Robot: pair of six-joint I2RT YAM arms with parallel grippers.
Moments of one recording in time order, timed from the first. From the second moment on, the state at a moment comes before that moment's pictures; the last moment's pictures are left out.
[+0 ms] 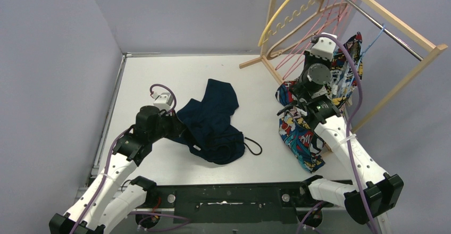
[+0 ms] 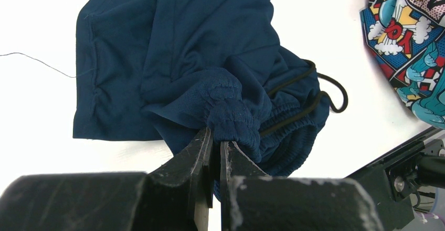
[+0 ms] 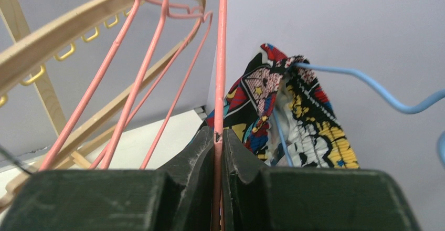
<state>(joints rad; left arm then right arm) -0.40 0.79 0.68 -0.46 0.13 -0.41 0.41 1.15 1.15 0.26 0.94 -0.38</state>
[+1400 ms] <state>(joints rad) -0.40 0.86 0.75 -0.47 0.08 -0.46 0.75 1.04 1.37 -1.11 0.82 0.63</state>
